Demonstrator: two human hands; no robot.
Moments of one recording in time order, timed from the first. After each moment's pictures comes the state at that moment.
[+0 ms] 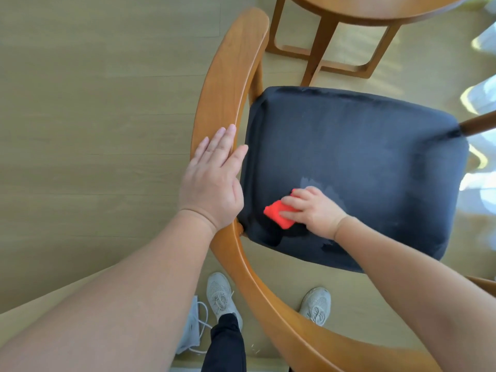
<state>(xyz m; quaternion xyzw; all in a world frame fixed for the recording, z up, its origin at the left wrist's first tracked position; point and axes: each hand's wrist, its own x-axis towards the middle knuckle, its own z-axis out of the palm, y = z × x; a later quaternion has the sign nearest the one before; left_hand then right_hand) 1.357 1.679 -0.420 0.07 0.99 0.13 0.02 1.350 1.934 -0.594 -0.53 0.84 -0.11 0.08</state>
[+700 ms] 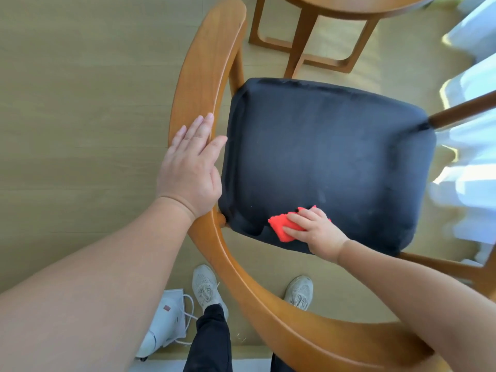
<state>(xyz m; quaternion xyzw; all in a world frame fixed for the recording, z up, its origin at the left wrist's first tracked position) 1.358 1.681 -0.418 0.07 0.99 0.11 0.03 1.425 1.992 -0.595 -0.46 0.87 -0.10 0.14</state>
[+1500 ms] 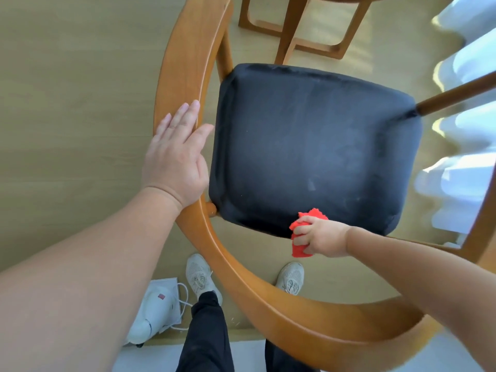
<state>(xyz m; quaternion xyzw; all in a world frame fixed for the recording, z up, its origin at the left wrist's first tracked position) 1.358 1.680 -0.418 0.07 0.99 0.12 0.02 1.423 2.018 -0.566 -0.68 0.67 0.08 0.28</state>
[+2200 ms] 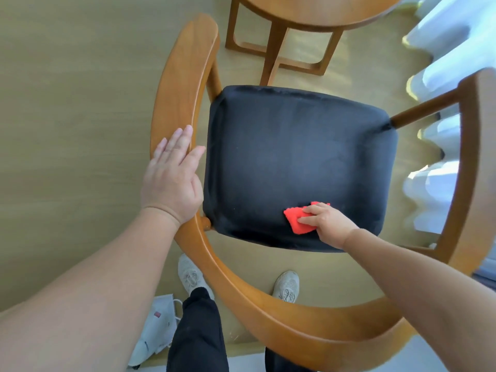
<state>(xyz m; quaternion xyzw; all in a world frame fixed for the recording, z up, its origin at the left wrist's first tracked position) 1.357 1.680 -0.419 0.05 0.99 0.13 0.03 1.404 2.041 -0.552 -0.29 0.90 -0.10 0.29</state>
